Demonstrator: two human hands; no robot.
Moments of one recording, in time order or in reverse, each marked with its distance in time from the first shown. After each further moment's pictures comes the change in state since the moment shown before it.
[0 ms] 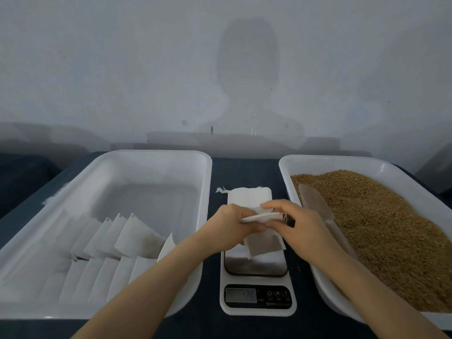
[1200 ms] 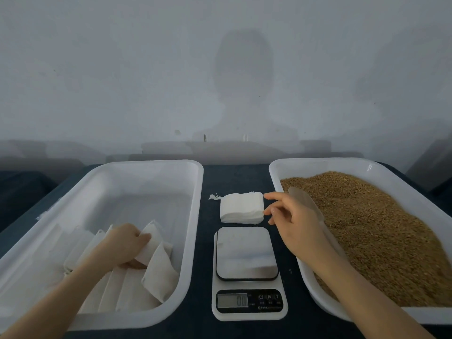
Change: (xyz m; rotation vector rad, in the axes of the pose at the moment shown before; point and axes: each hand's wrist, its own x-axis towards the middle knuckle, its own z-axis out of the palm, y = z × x) left_hand -0.065 -0.094 -0.107 0.526 0.195 -0.770; right_hand 0.000 0.004 -0.007 0.048 0.169 0.092
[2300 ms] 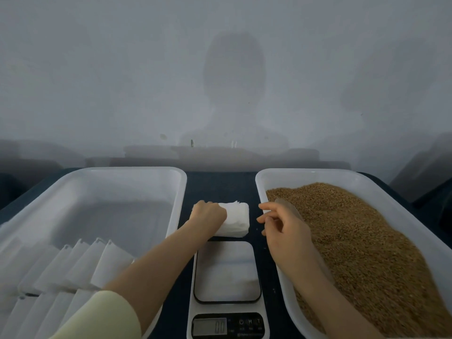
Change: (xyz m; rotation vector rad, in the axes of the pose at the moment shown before) left_hand 0.048 0.203 0.063 0.853 0.168 0.689; right_hand 0.008 -0.006 -0.007 -0.035 0.139 0.140
